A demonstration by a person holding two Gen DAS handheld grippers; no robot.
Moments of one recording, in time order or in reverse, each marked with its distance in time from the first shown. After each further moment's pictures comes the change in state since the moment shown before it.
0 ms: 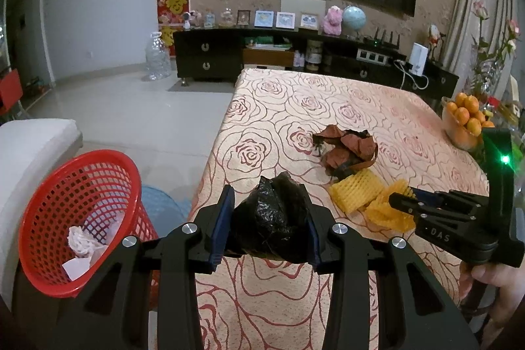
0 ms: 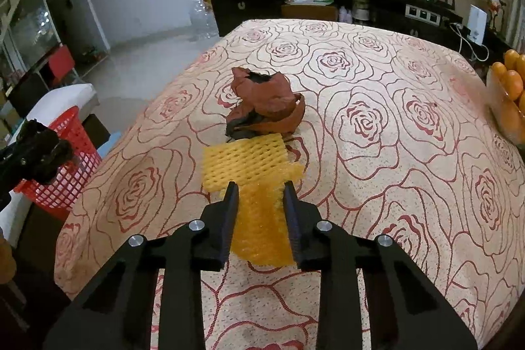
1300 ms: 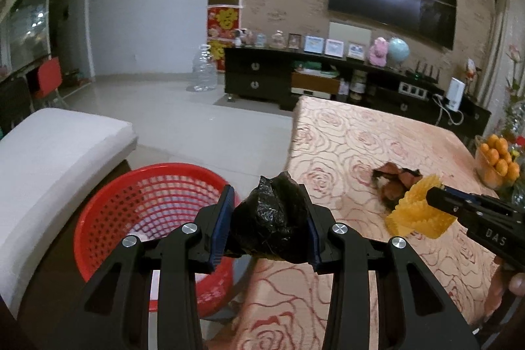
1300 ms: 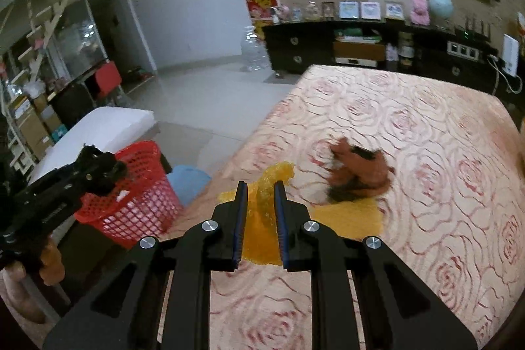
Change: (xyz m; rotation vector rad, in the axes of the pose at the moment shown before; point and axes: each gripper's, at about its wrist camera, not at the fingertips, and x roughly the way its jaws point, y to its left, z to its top) left arm -0.043 0.079 0.008 -0.116 -0.097 0.163; right arm -0.043 0.085 0.040 -0.073 -0.144 0.196
